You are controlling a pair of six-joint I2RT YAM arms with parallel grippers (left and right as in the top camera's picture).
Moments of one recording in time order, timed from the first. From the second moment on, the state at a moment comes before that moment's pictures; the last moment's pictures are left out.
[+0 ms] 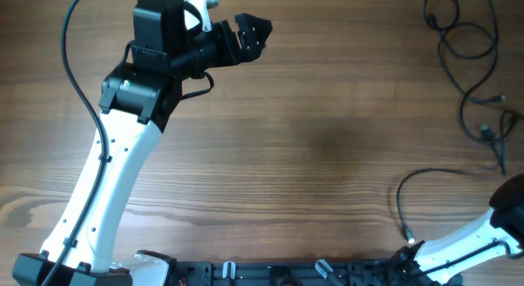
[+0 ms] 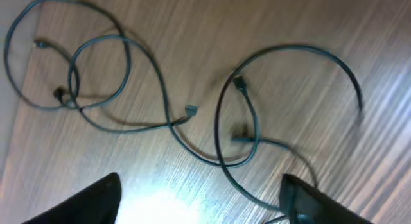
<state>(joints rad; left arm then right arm) -0.29 1.48 1.50 -0.49 0.44 -0.54 -0.77 1.97 2.11 -1.30 -0.10 0.42</state>
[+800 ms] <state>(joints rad) -0.02 1.48 1.50 -0.67 0.41 -0.60 -0.06 1.49 2.11 -1.38 -0.32 -0.03</state>
